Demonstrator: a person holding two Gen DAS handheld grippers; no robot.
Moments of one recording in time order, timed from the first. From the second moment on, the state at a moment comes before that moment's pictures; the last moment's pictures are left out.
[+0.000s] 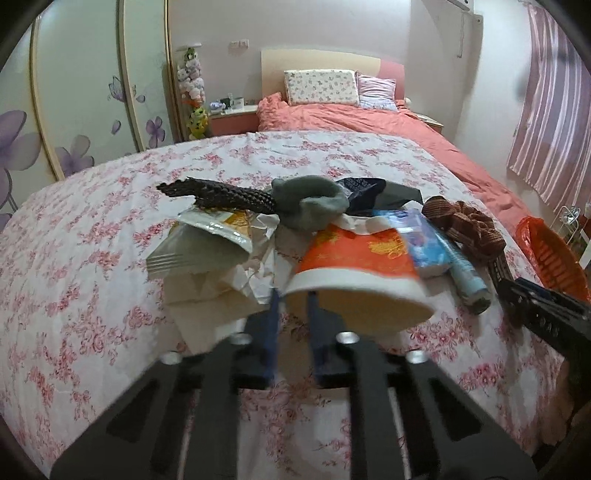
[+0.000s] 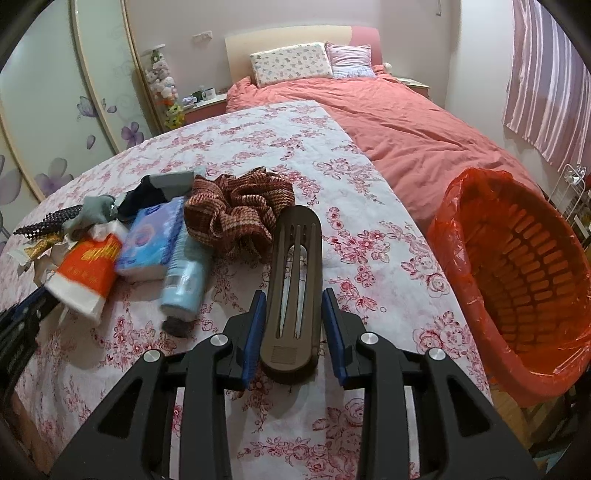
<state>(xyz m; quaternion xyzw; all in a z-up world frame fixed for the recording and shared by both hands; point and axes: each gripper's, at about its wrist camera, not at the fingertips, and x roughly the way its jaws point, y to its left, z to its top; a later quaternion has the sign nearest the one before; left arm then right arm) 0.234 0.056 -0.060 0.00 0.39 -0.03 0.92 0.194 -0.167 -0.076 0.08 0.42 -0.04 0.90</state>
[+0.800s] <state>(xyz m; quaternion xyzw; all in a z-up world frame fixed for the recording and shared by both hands) 0.202 0.066 -0.044 -0.03 0.35 -0.07 0.93 0.172 -0.183 -0.062 0.10 0.40 -0.04 0.91</state>
